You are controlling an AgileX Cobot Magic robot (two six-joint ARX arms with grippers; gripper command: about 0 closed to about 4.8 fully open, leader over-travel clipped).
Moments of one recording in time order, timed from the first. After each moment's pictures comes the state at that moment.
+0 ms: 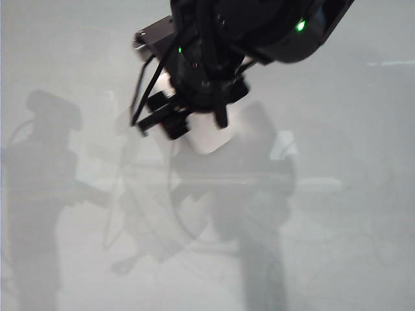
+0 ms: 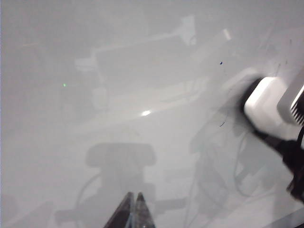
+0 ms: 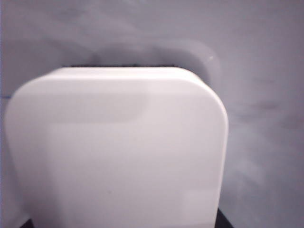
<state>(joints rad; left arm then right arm) 0.00 0.38 0.47 -0.14 0.34 0.18 0.86 1.85 1.02 0.70 0.82 -0.49</state>
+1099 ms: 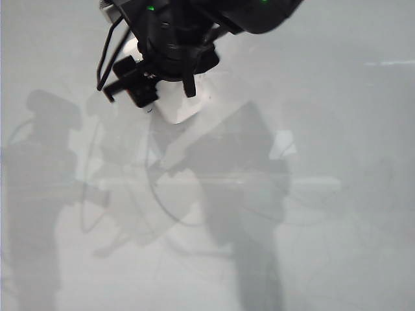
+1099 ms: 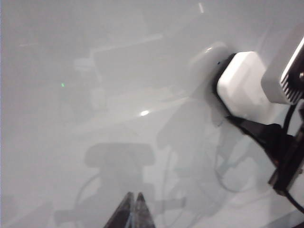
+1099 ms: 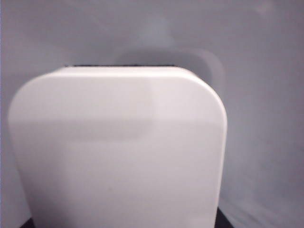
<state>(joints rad) 0.00 0.38 0.47 -0.14 0.34 0.18 0.94 1.86 1.14 0.68 0.76 -0.55</state>
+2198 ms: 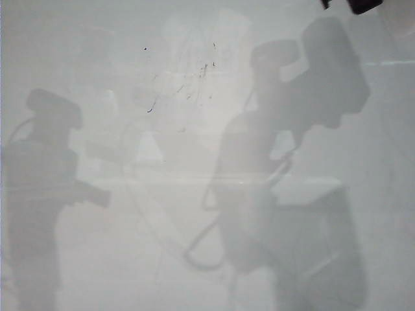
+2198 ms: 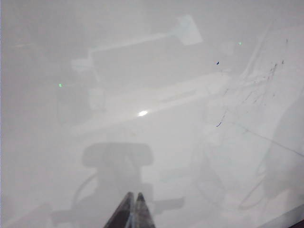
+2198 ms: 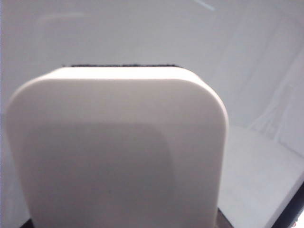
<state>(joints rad) 0.00 0.39 0.47 -0.14 0.36 0.18 0.69 1.12 0.57 0.95 1.15 -0.70</state>
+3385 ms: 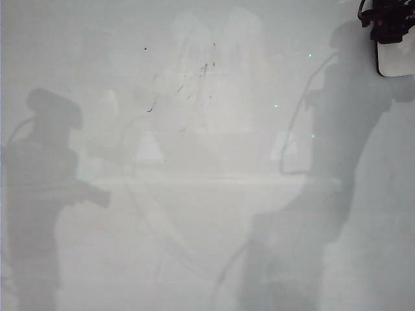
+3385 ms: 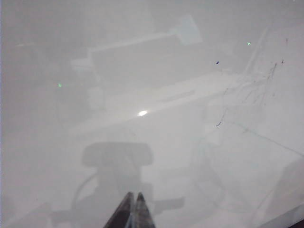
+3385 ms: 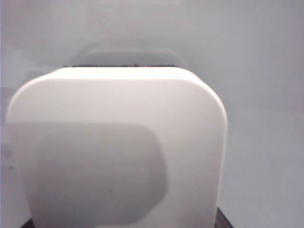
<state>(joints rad) 0.00 0.39 0.47 -0.14 0.36 0.18 0.12 1.13 0.57 0.68 0.21 -0.13</state>
